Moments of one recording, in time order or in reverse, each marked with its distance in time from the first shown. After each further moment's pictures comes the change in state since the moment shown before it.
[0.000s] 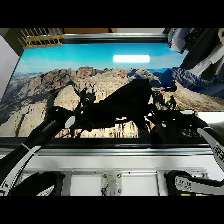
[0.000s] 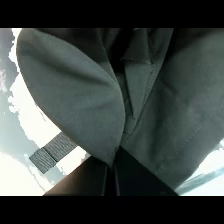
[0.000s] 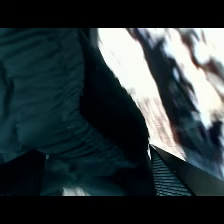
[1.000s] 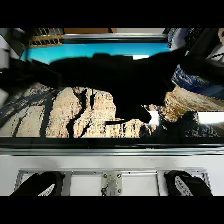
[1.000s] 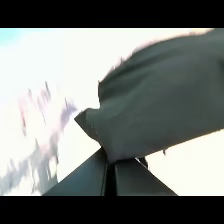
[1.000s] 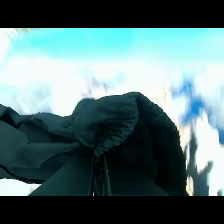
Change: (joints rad) left arm 0.108 0.204 0.644 0.198 -0.142 -0.020; right arm -0.044 0.546 0.649 -0.454 0.224 0.147
